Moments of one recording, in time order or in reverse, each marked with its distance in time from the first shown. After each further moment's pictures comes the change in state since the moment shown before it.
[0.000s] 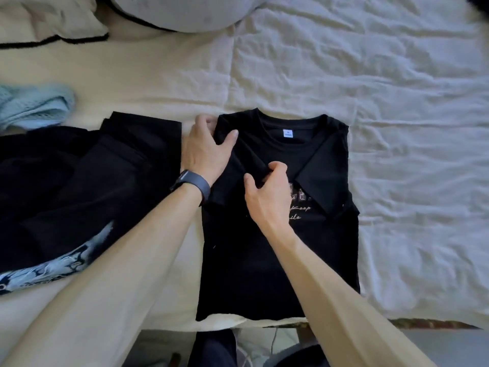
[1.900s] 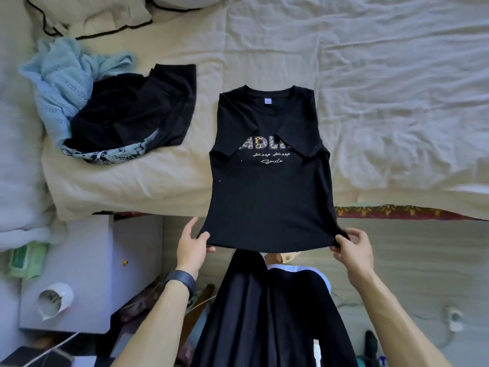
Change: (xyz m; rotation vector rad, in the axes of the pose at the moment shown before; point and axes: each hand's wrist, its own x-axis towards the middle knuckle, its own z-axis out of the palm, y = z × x) left_hand -0.471 -0.069 -0.077 -0.317 -0.095 -0.707; right_hand -0.297 0.306 -0.186 0.455 0.034 0.592
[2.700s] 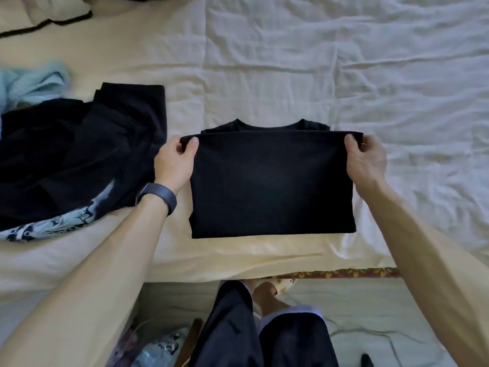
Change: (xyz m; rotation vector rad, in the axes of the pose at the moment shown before) left_hand 0.273 0.249 0.068 0.315 0.080 0.473; right_hand 0.202 -0.274 0.138 -0.112 0.118 -0.448
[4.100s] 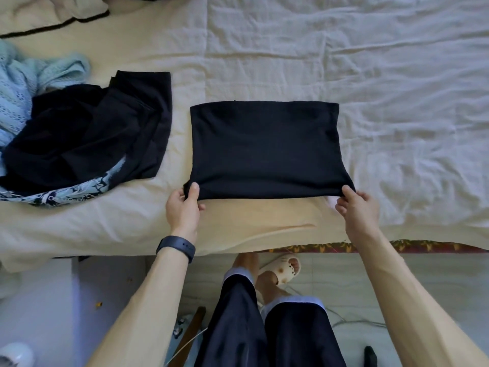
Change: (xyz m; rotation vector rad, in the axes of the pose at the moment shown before) left_hand -0.158 -0.051 0.015 -0.411 0.127 -0.403; right_hand -0.119 0.092 -0.057 0.386 -0.052 0.357
